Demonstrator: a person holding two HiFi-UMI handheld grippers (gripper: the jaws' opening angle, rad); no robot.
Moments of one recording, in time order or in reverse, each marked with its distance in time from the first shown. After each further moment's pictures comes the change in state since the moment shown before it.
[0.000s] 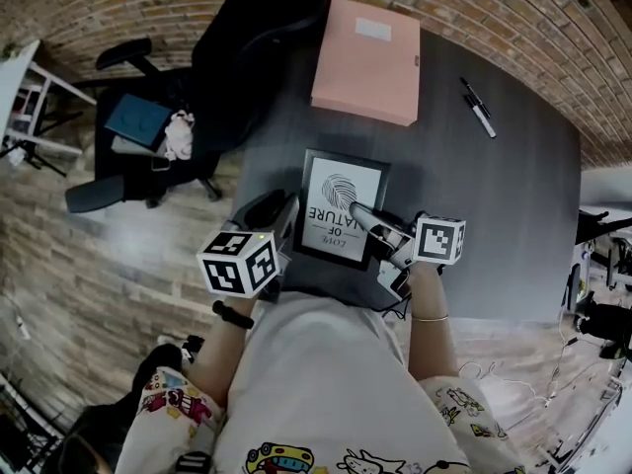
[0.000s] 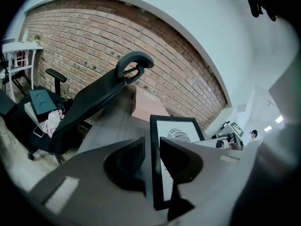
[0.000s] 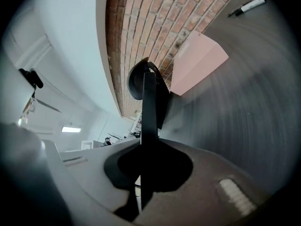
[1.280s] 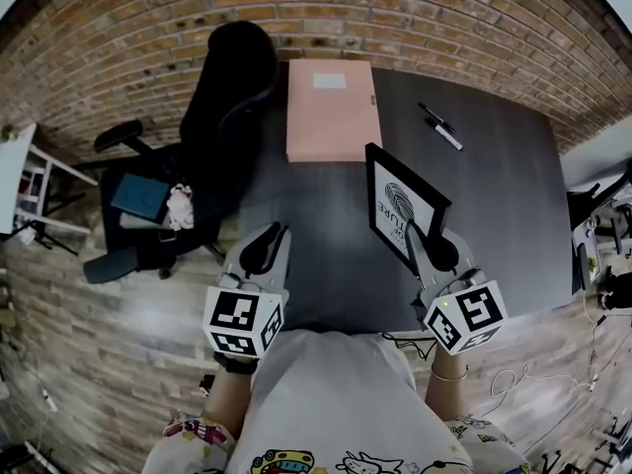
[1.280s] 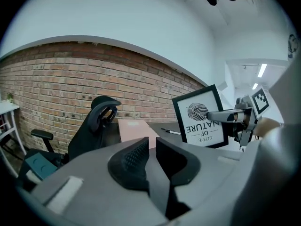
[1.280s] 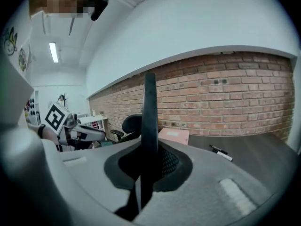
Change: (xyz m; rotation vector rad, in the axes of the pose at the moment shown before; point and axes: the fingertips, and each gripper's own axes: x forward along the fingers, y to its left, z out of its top) left arm -0.045 -0.072 0.083 0.432 -0.162 -0.051; right arm -0.128 0.115 0.073 -0.912 -0.415 -0.617
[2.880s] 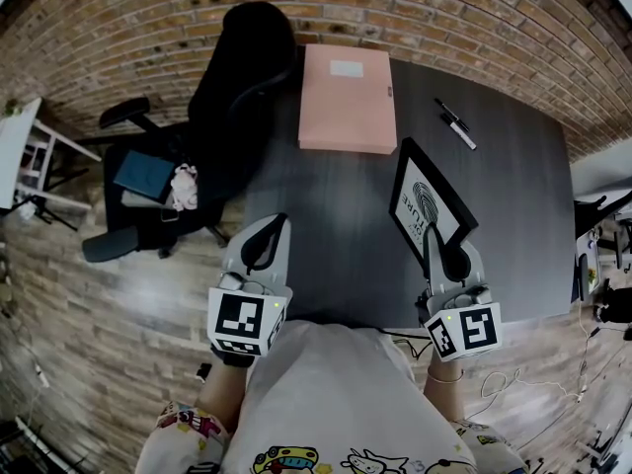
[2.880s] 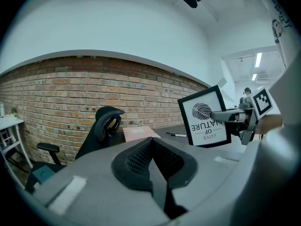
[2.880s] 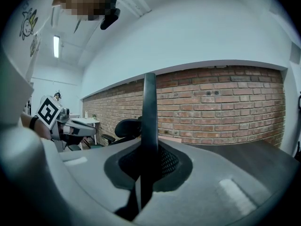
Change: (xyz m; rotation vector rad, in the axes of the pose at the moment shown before) left arm -0.012 0.004 0.009 0.100 -0.081 0.056; right arm -0.014 -0.010 -0.003 -0.049 -0.120 -0.097
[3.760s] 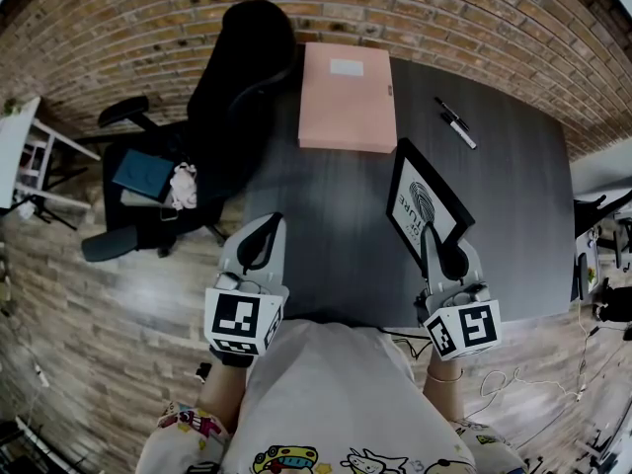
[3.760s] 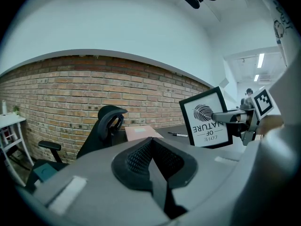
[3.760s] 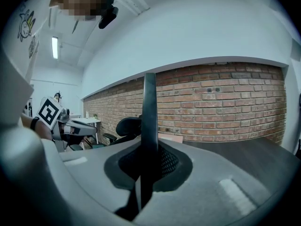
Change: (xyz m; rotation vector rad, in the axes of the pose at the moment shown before) left arm -0.002 0.006 -0.003 -0.016 0.003 0.019; right arm 0.003 0.002 -0.005 0.016 0.025 0.014
